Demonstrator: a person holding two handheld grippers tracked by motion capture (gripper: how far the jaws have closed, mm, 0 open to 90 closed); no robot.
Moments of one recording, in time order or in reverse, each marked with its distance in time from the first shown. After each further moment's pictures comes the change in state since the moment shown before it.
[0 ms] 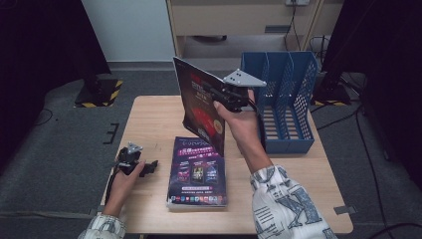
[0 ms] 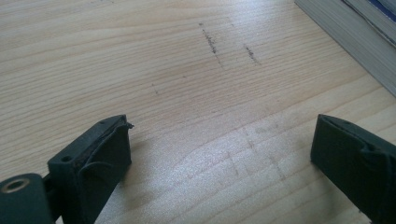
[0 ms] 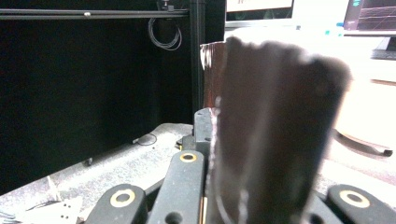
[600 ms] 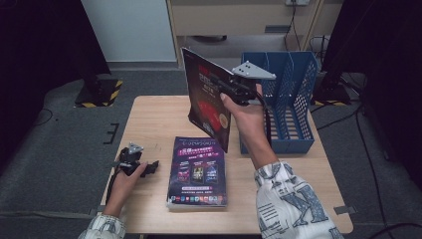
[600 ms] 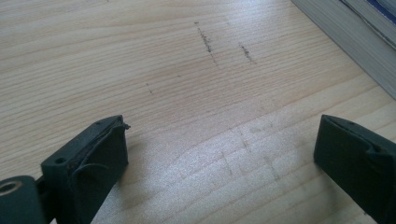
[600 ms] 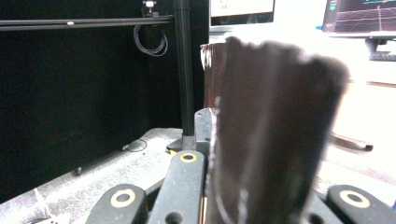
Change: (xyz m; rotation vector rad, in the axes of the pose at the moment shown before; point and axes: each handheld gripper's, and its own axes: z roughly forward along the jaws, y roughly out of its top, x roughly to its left) left arm -0.003 0.000 0.001 0.003 -0.001 -0.001; right arm -0.013 0.018 -0.011 -0.009 -0.059 0.028
